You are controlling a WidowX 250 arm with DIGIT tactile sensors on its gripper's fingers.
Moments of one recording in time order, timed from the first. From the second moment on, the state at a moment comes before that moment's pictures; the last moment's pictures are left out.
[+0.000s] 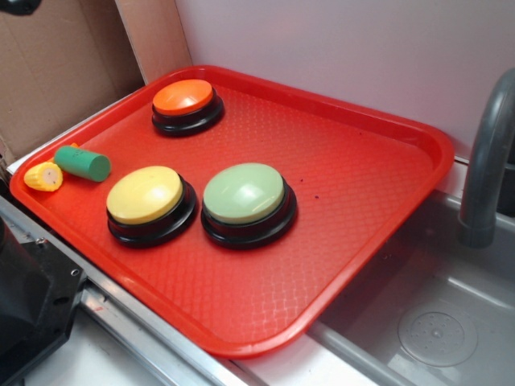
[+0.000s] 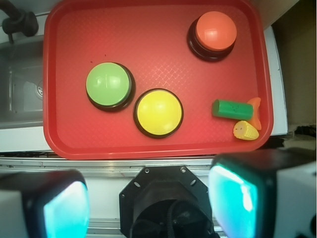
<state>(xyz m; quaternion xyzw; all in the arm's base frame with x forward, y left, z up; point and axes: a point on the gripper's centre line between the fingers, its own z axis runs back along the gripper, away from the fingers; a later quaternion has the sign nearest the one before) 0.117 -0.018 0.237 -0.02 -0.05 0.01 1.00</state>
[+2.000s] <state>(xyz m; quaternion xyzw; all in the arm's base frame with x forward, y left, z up) 0.172 0.112 0.034 0.11 -0.07 0.71 0.69</state>
